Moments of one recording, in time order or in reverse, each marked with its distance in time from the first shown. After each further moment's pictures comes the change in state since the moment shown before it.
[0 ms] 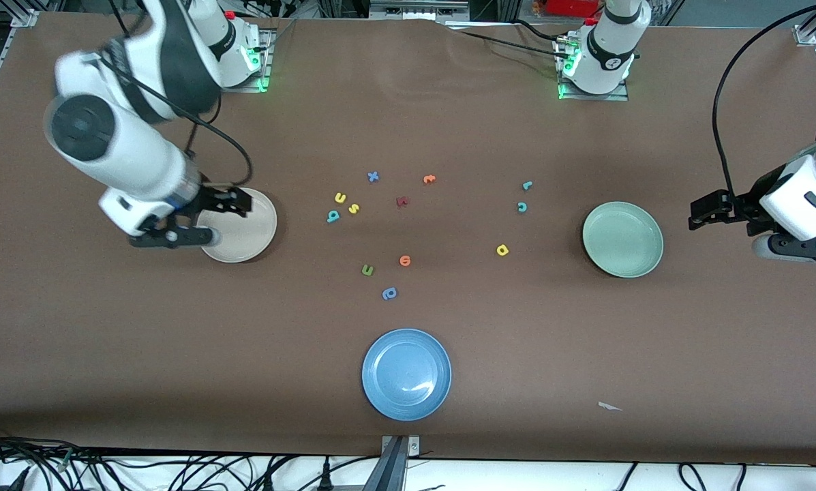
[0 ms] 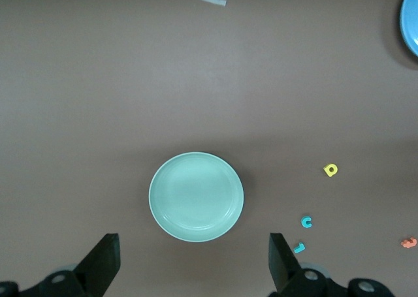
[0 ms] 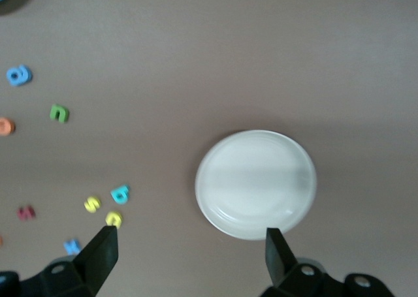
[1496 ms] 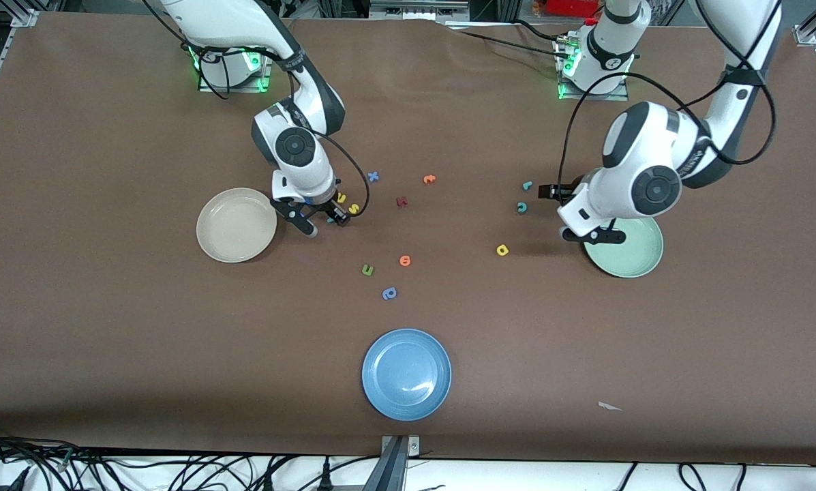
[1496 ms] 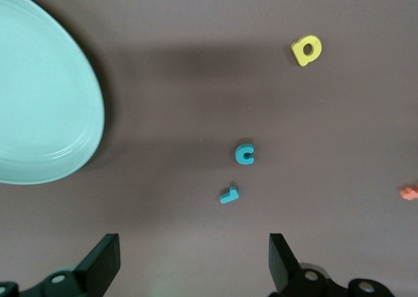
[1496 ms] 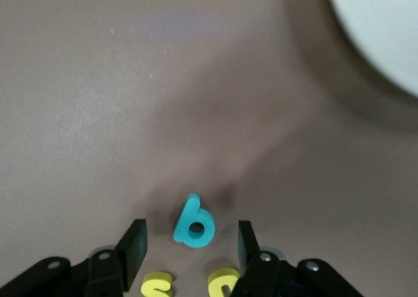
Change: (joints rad) left arm -0.035 0.015 -0.230 -0.624 -0.094 0.327 -0.284; right arm 0.278 0.189 0.003 -0.454 0.000 0.725 0.974
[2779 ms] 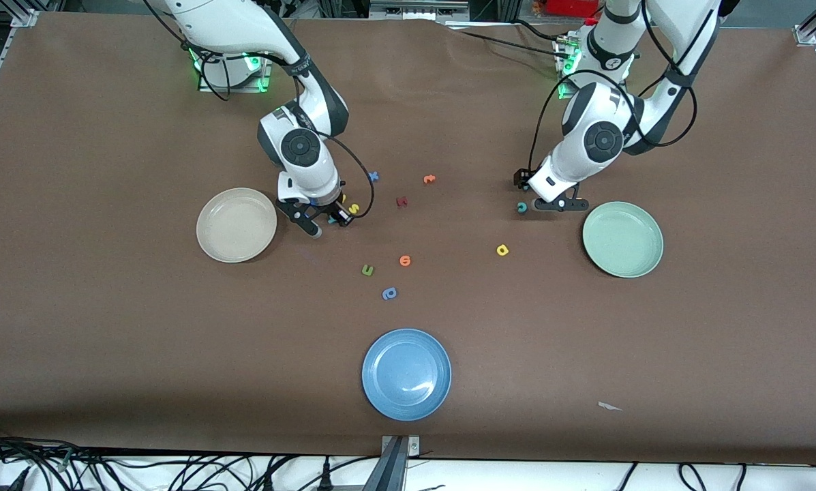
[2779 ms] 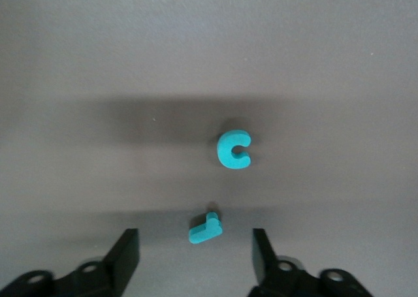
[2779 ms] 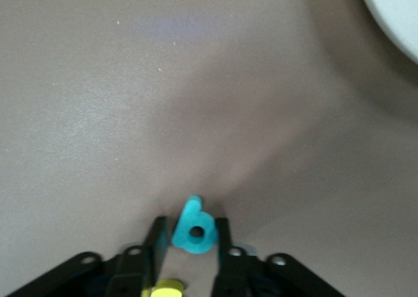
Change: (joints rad) left arm -0.019 -0.024 -0.086 -0.429 -0.044 0.573 -0.085; right arm 0.008 0.023 -0.005 0.005 0.000 0.046 0.012
